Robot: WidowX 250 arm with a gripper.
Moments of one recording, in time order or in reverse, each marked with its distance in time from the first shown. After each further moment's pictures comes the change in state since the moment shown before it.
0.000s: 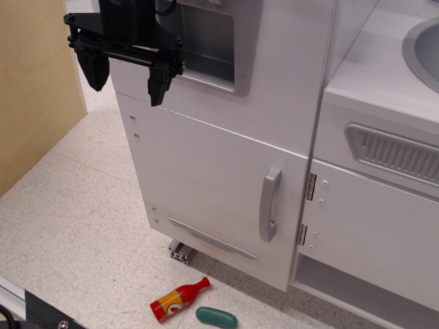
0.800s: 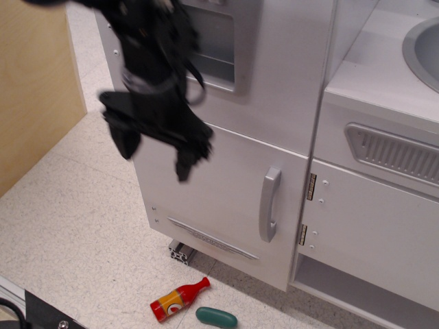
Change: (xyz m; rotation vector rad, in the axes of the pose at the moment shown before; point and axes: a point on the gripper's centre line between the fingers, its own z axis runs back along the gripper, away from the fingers) arm -0.051 -0.052 -0.035 -0.057 -0.040 -0.187
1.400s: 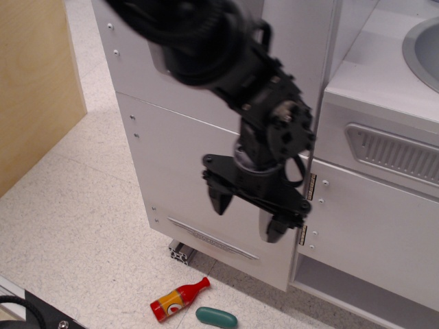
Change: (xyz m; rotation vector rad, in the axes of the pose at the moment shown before) arm 0.005 -0.089 -0.044 -0.044 -0.024 -0.086
